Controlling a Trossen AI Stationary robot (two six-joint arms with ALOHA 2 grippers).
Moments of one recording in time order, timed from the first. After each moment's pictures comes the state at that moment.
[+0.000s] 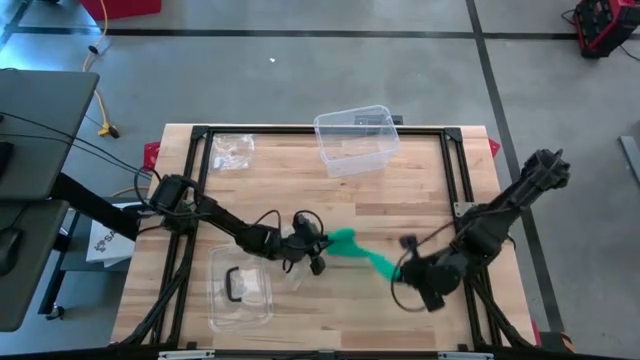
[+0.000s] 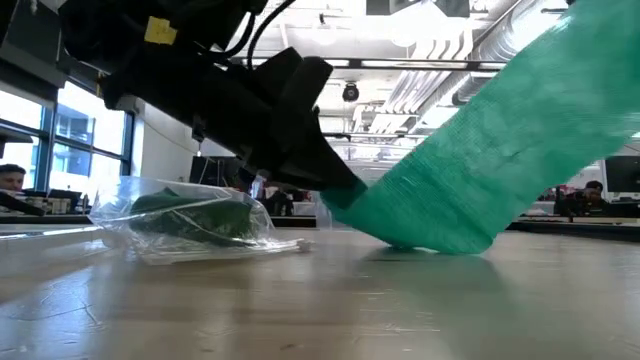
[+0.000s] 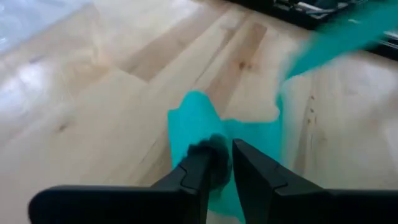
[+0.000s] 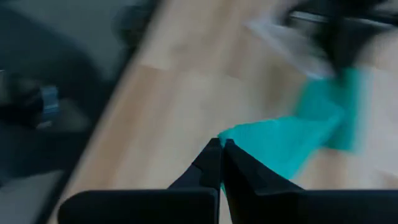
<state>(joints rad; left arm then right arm) -0.30 1.92 0.85 0.56 -0.56 -0.52 0.74 1.27 1.06 -0.70 0.27 0.30</state>
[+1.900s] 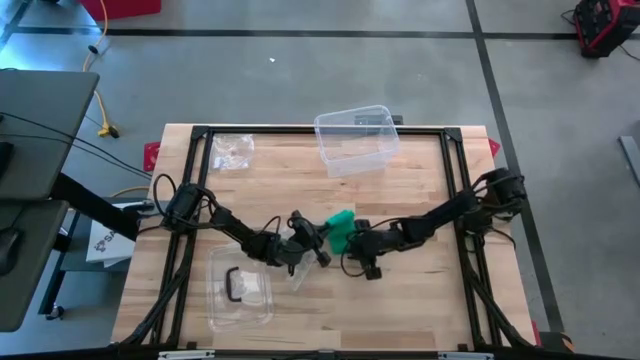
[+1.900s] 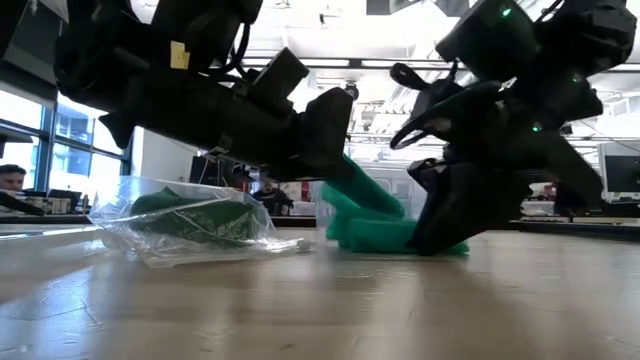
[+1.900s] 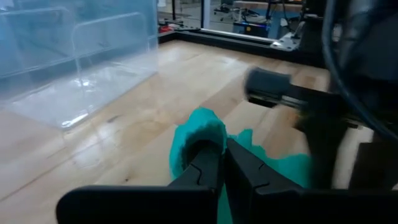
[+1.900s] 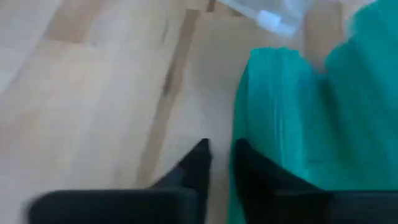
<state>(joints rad) -0.33 2.06 0.85 0.90 -0.90 -0.29 0.28 1.79 0.67 0.24 0.06 0.02</state>
